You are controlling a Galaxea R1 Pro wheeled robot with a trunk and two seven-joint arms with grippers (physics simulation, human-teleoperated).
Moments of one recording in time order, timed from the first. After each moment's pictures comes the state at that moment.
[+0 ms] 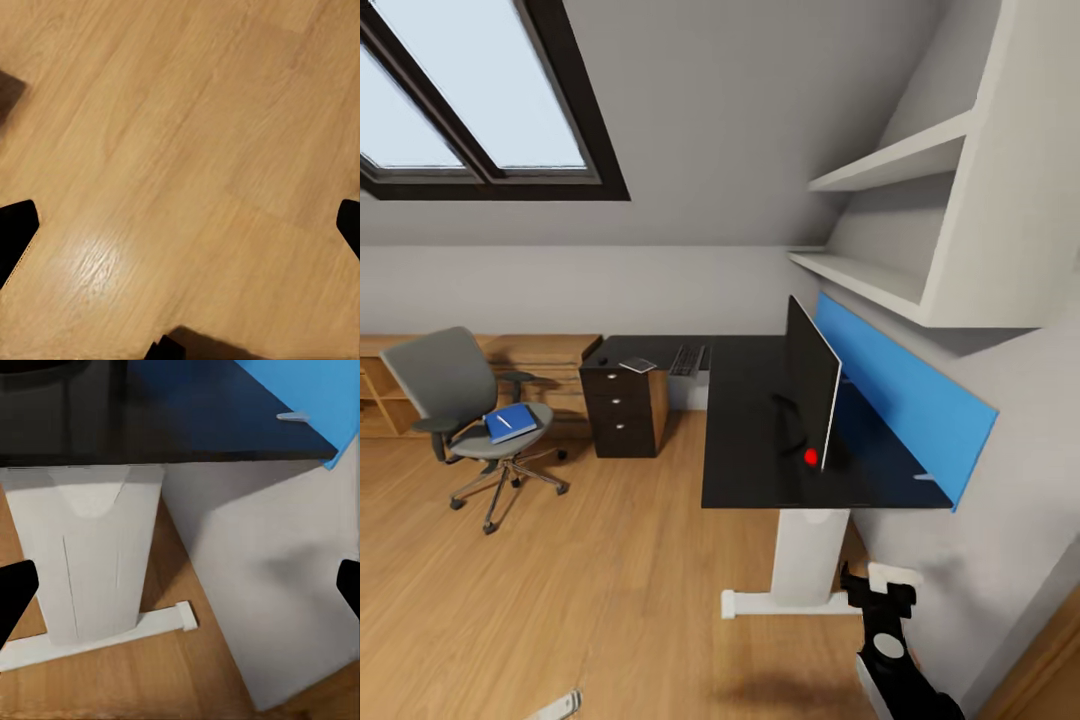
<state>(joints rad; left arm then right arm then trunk) -0.24 -0.01 -0.08 -0.40 0.41 -0.12 0.38 -0.37 0.01 0.01 -0.71 0.04 -0.14 -0.39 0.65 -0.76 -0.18</state>
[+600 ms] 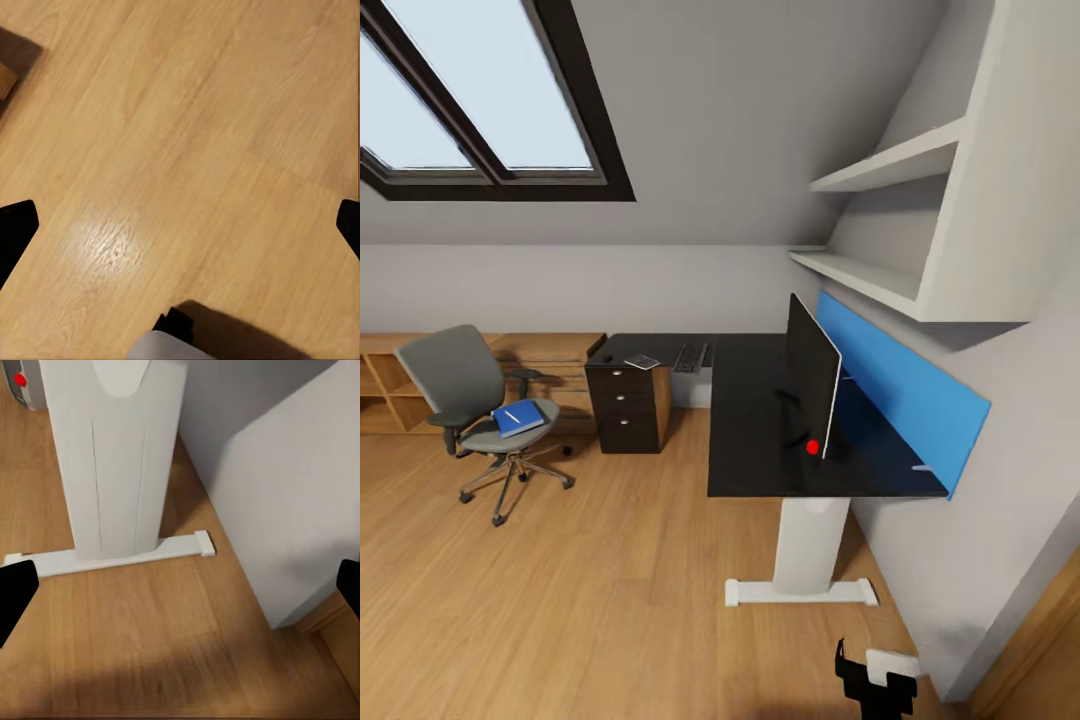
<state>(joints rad) -0.24 -0.03 -0.08 -0.28 0.41 -0.20 0.36 -0.37 0.04 0.01 -0.23 0.04 -0.55 -0.38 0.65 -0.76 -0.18</state>
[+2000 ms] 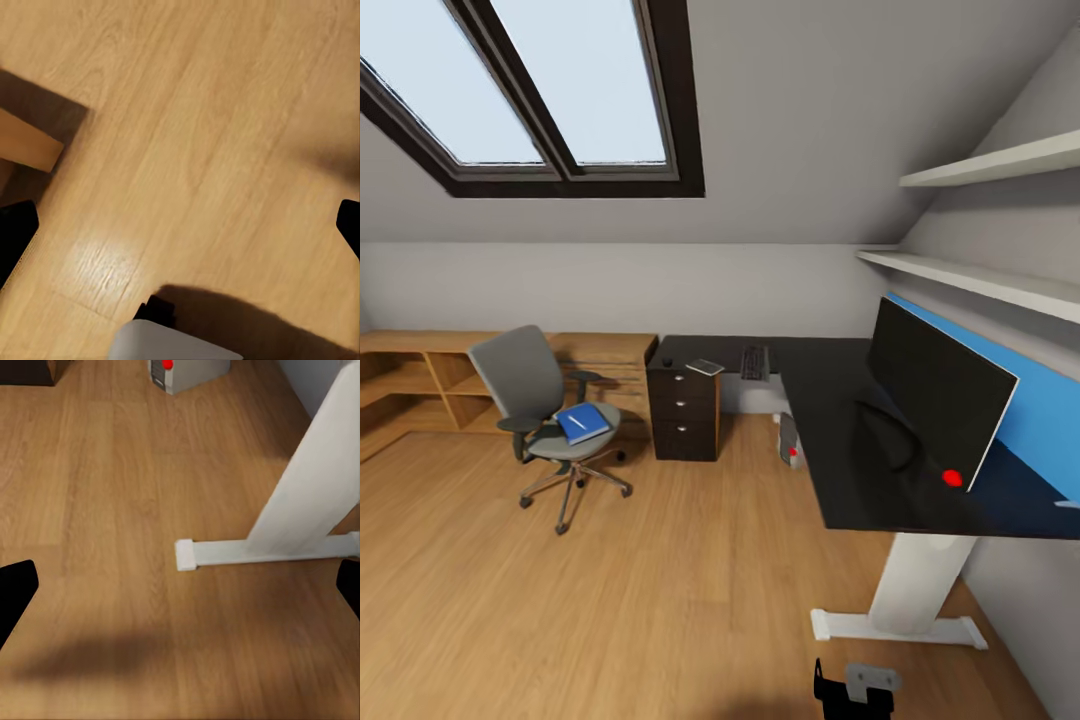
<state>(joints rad) -0.24 -0.03 -0.08 -0.24 0.37 -0.20 0.24 -0.37 0.08 0.02 -0.16 0.04 -0.55 -0.29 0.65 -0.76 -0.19</state>
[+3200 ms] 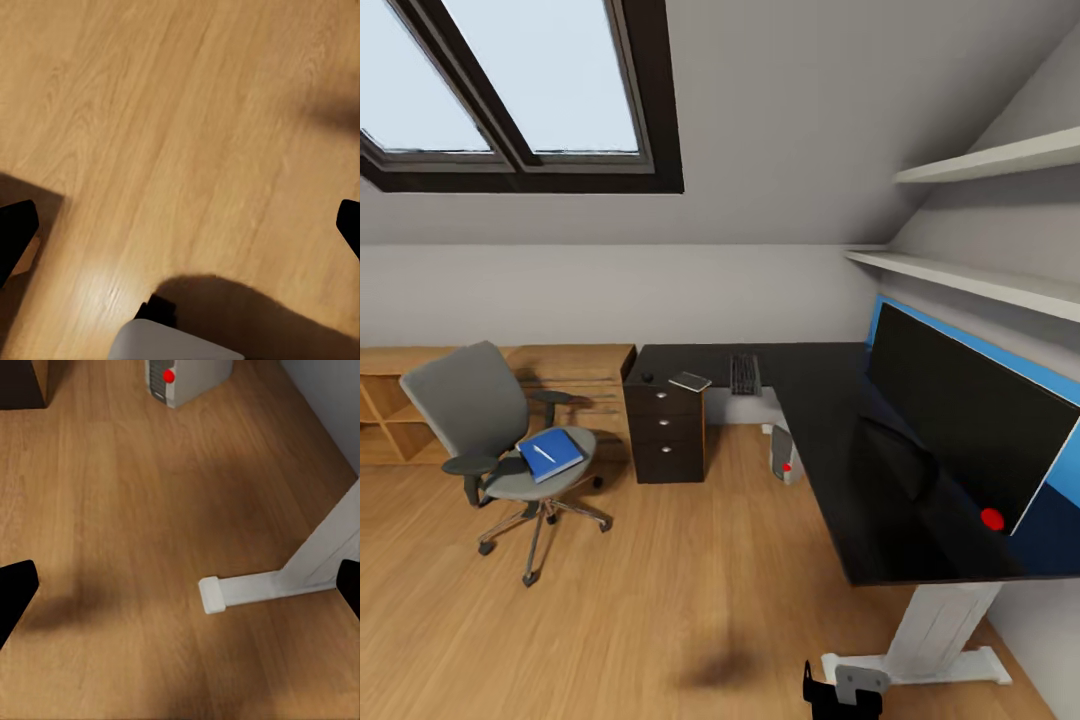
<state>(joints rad) -0.24 -0.03 -0.08 -0.24 0.37 -0.20 0.24 -0.37 0.11 0.02 -0.15 0.05 -0.55 -0.29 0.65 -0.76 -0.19</state>
